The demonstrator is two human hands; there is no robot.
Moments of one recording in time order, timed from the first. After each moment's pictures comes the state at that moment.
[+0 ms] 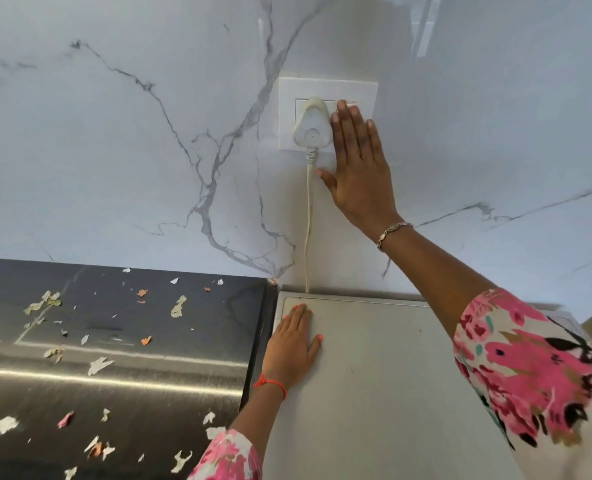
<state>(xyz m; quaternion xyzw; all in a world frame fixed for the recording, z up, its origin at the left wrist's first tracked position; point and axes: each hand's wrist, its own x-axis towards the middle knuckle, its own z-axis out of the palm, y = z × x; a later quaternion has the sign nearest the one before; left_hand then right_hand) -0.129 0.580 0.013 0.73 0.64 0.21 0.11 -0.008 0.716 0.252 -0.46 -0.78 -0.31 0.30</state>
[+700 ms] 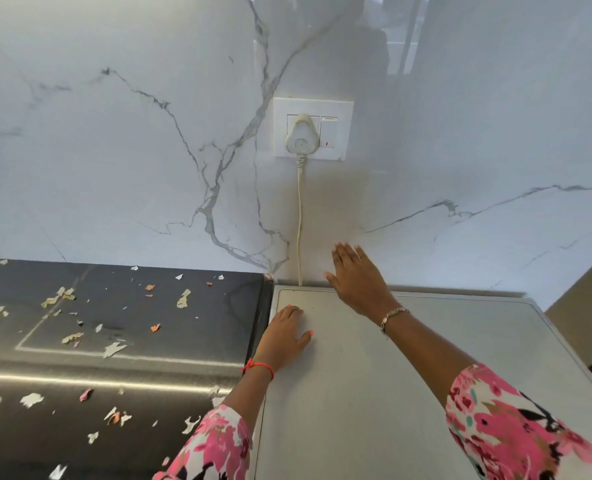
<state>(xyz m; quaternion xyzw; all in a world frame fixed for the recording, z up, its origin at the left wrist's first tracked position) -0.132 0.560 0.041 0.74 0.63 0.18 0.17 0.035 0.616 0.144 -0.51 -0.85 -0.13 0.01</state>
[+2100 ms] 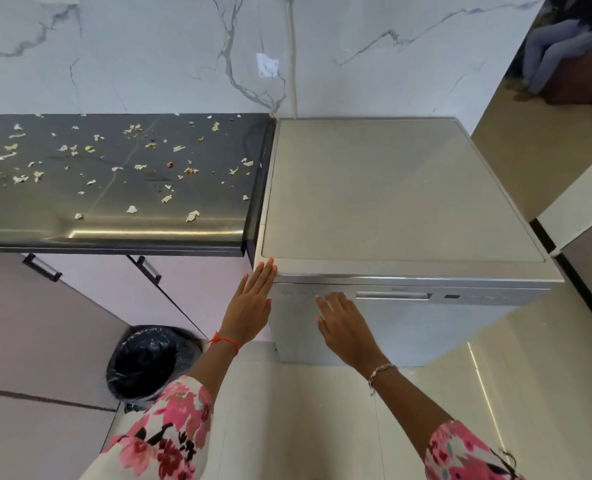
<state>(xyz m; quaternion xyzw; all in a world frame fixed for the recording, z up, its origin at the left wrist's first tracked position) -0.137 0.045 -0.013 0.79 0.60 0.13 0.02 0.084 0.029 0.001 -0.50 -0.85 0.00 0.14</state>
